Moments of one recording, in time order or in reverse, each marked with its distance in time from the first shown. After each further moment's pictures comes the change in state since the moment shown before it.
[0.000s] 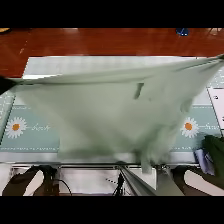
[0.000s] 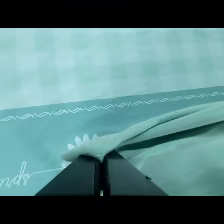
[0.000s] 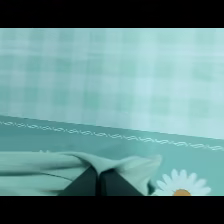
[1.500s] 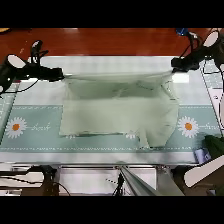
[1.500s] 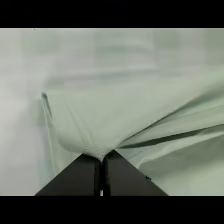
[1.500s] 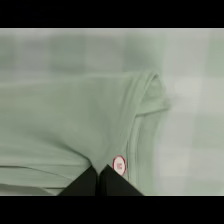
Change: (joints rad) left arm -0.115 -0.742 -0.002 -0.097 0.523 0.167; right arm 0.159 -0.592 0.000 -0.223 -0.353 -0.002
